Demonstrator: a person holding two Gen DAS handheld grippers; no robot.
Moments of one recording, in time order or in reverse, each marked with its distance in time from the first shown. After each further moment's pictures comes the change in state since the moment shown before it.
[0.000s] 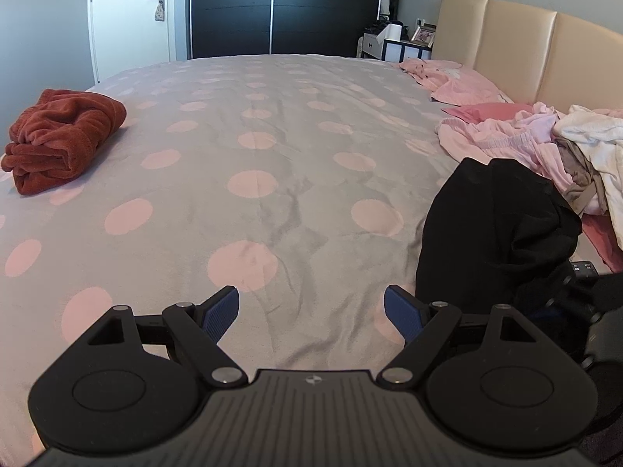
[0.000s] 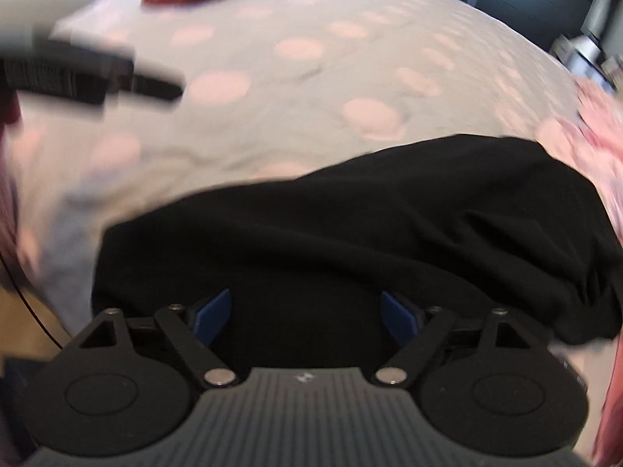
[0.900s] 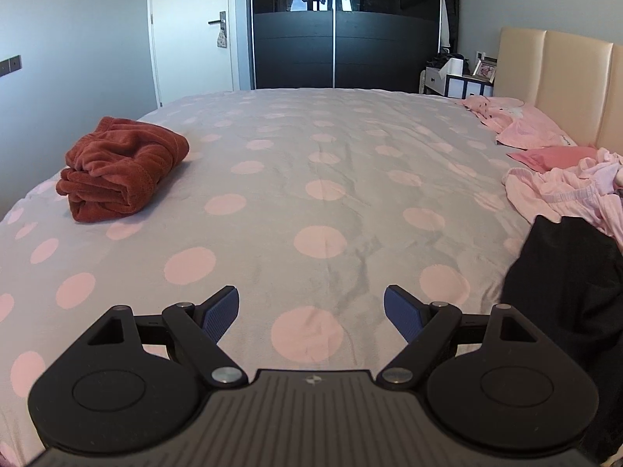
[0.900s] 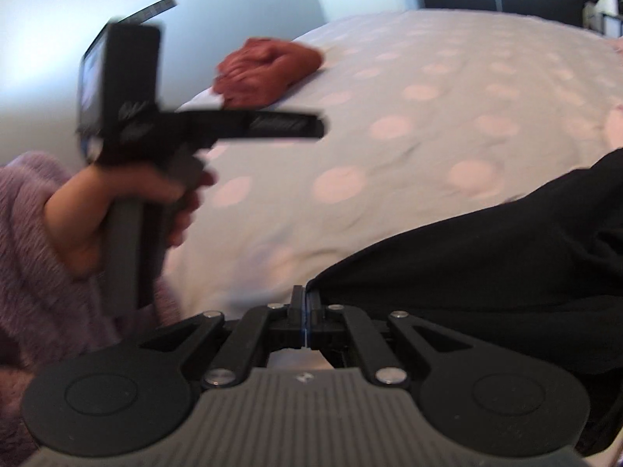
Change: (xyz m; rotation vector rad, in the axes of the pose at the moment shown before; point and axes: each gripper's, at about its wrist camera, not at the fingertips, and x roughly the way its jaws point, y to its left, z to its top) left arm 0.008 0.013 0.042 -0.056 -0.088 0.182; right arm -0.071 0.026 0.020 0.268 -0.225 0.412
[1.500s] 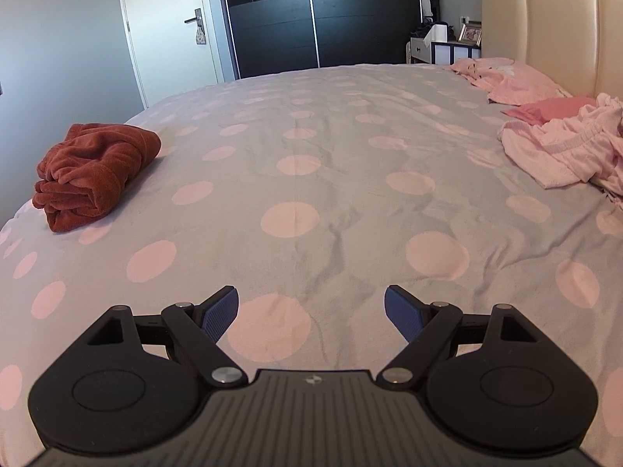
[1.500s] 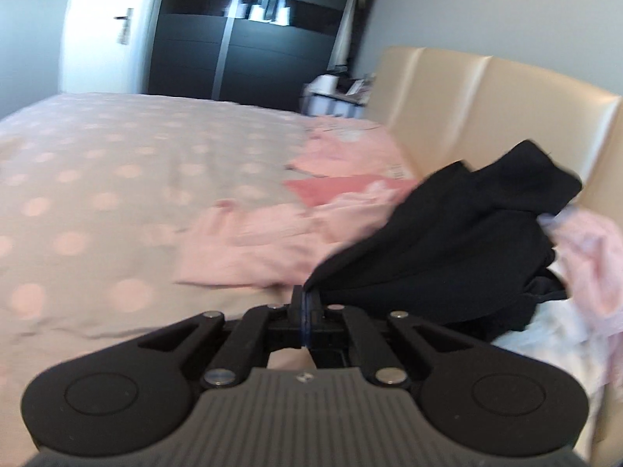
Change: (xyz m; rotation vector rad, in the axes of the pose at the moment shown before) left arm 0.045 -0.047 -0.015 0.104 0.031 0.036; right arm -0.183 -0.214 0.046 0.093 -0.280 -0.883
